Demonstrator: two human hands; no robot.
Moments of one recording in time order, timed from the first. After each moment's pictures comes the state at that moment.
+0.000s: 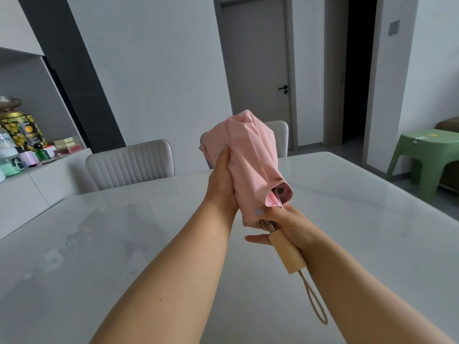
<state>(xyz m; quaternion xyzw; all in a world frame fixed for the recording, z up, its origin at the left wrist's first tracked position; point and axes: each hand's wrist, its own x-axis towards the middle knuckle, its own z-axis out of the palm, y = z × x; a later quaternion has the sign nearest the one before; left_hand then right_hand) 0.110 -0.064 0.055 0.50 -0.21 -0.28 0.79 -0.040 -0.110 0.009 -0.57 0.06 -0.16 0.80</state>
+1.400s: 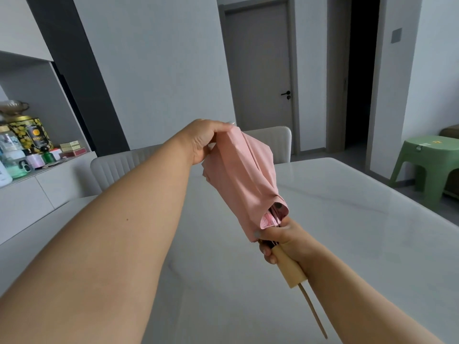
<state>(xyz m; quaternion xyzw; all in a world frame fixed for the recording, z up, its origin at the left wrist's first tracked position) 0.142 -0.037 0.170 0.71 -0.33 -0.17 0.60 -0.036 -0.107 -0.004 -0.60 0.07 -0.14 0.78</state>
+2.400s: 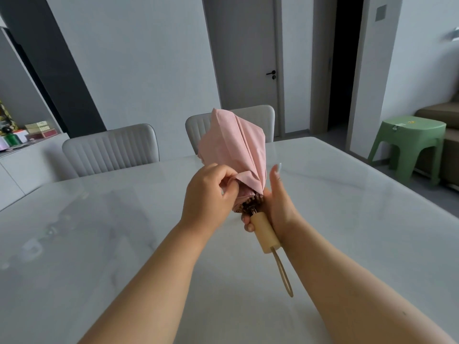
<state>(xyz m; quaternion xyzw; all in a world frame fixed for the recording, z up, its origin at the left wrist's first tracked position) 0.060 -0.005 0.026 0.71 -0.51 0.29 0.40 -0.031 -0.115 -0.010 -0.50 0.08 -0.14 0.85</state>
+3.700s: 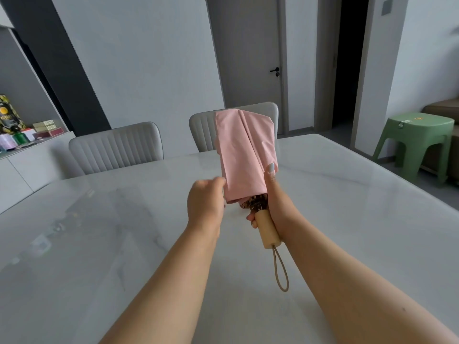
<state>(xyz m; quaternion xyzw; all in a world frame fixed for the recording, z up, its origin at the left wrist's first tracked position) 0.047 -0.011 0.022 0.75 -0.14 -0.05 0.65 -0.026 -0.114 -0.014 -0.58 0.22 -0.20 0.76</state>
